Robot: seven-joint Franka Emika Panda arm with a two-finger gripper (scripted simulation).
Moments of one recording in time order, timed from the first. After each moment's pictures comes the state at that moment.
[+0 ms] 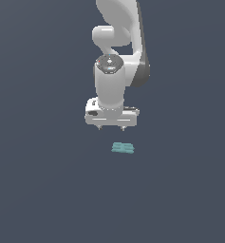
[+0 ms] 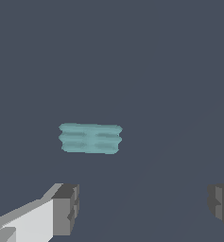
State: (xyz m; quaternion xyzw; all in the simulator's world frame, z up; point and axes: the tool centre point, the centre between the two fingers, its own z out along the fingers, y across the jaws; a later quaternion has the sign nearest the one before) arm -0.008 -0.003 0.171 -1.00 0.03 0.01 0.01
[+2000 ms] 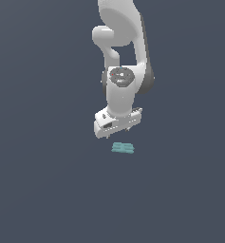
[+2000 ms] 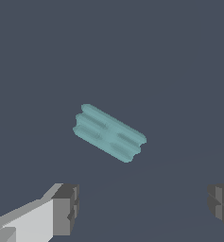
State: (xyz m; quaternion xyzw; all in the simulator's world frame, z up) arm -0.005 0.025 0.138 -0.98 -0.21 0.01 0.00
